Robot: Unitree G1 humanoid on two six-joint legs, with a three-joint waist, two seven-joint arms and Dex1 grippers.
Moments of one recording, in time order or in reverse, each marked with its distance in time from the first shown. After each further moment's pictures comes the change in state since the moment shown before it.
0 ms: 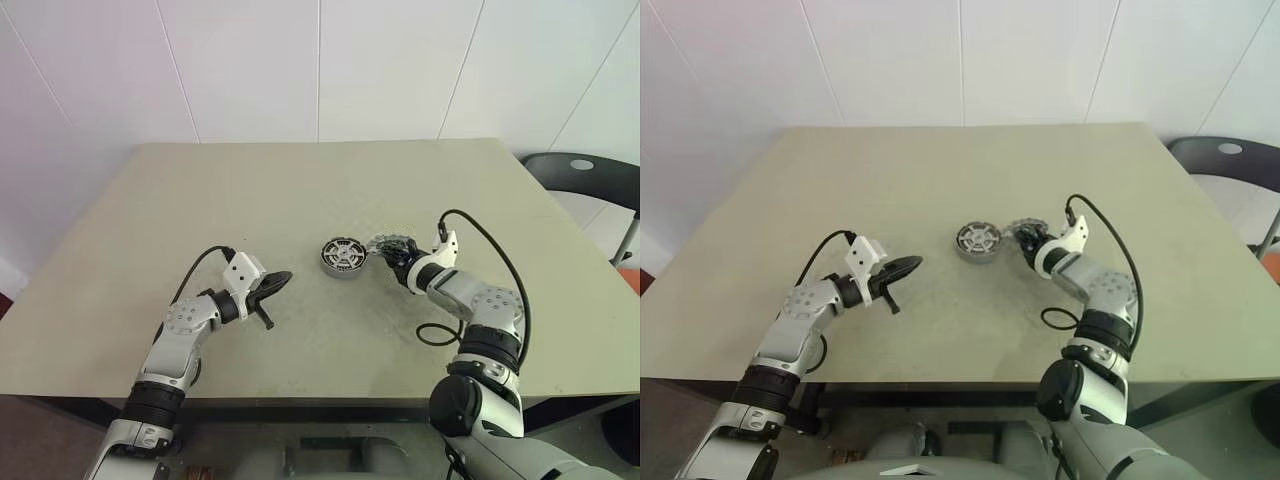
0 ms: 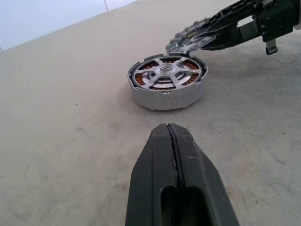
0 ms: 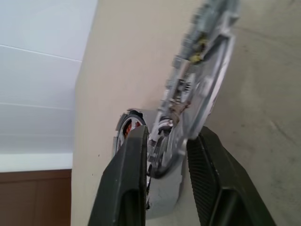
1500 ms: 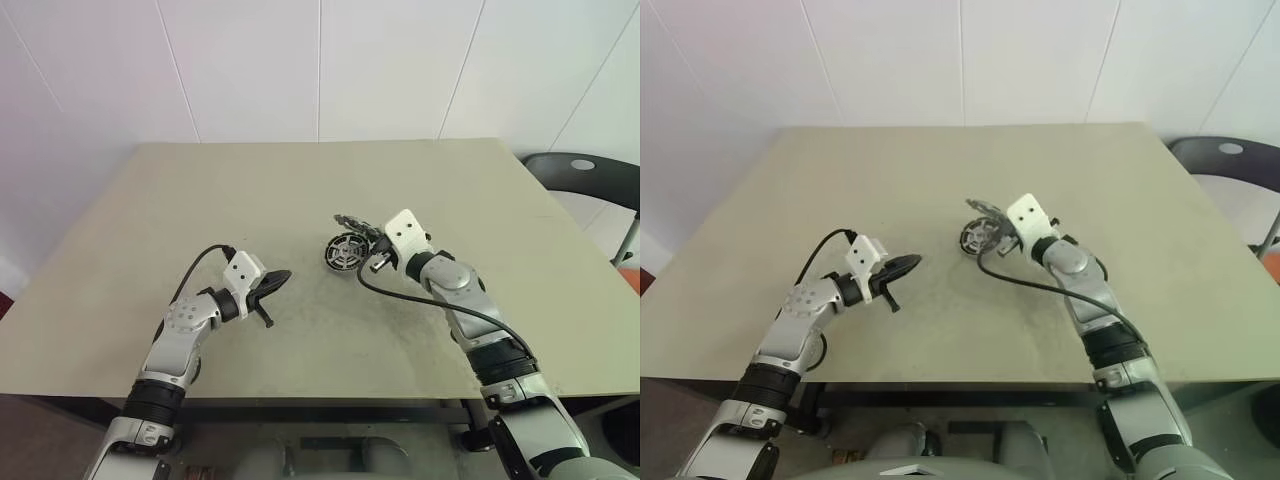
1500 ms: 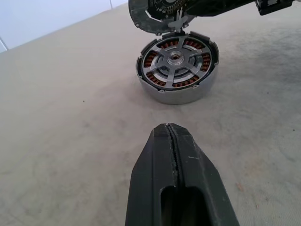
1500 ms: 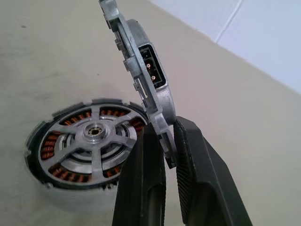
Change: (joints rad) left arm -0.011 -0.001 0.000 0.014 0.020 -0.005 0.011; right arm 0.159 -0.383 0.965 -0.118 -0.765 -0.901 0.486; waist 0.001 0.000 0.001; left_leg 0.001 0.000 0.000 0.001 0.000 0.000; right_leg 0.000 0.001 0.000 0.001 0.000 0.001
